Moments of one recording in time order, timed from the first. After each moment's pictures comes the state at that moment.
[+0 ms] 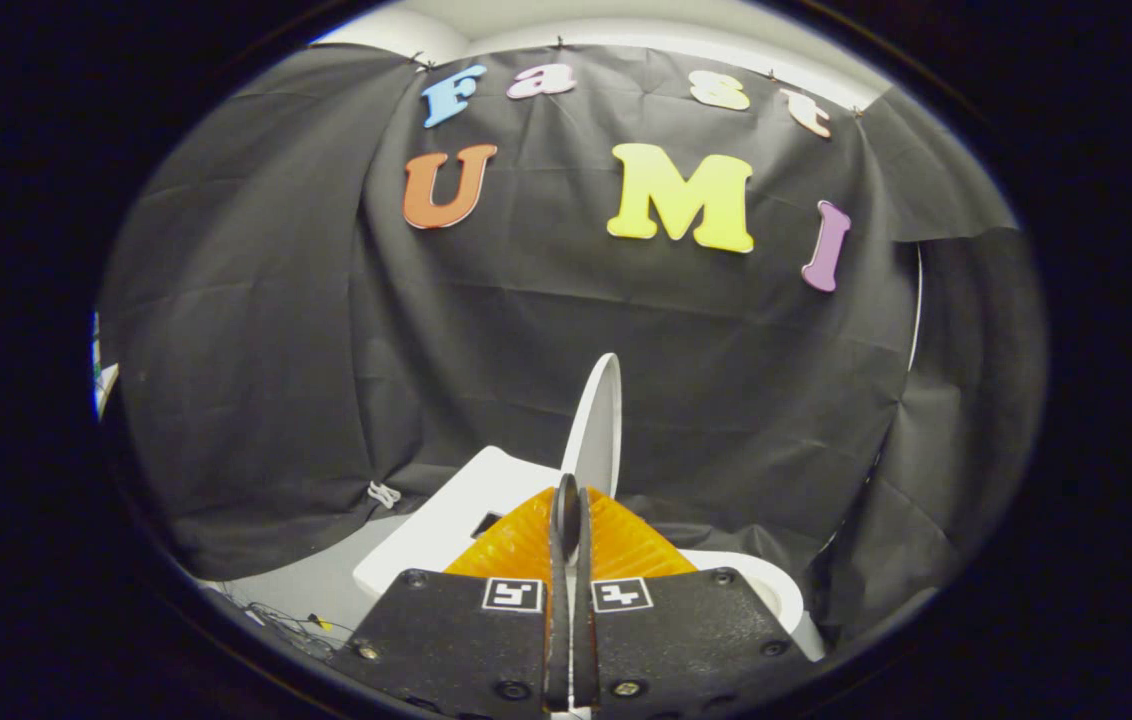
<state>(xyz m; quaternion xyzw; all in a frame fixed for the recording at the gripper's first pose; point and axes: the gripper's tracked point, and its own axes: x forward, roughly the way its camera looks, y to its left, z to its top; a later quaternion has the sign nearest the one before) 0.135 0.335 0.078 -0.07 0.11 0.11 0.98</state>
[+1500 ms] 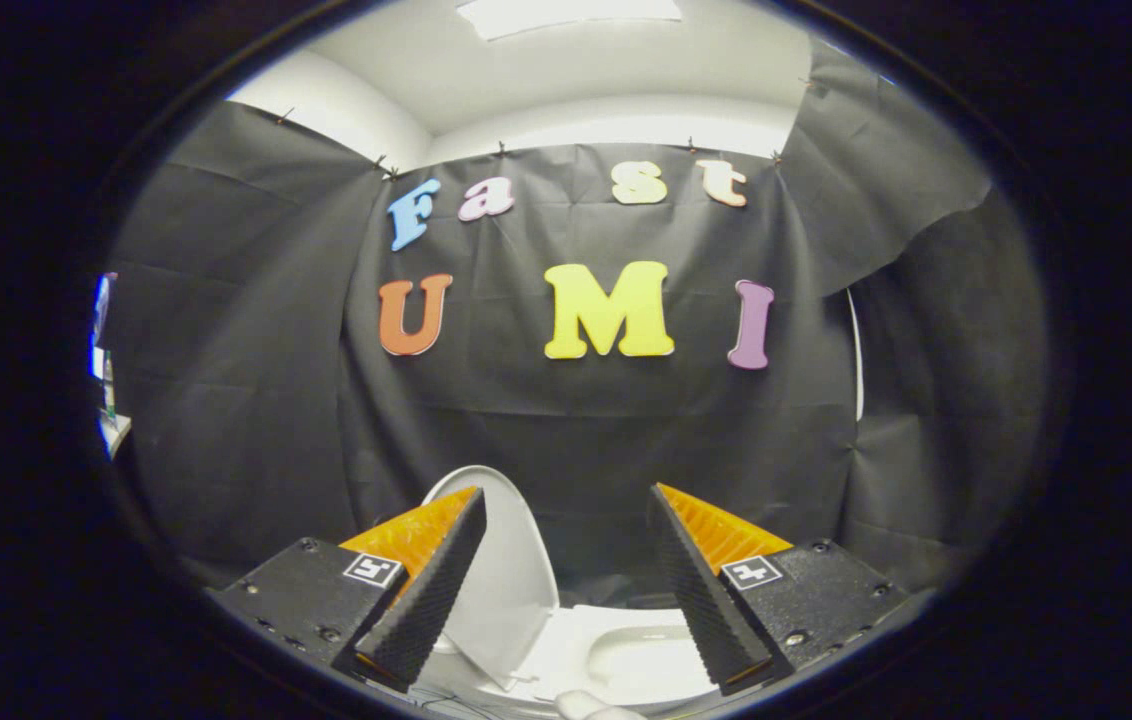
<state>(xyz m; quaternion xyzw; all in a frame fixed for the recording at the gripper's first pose) 0.057 0.175 0.153 0.01 -0.05 0.10 0.99</state>
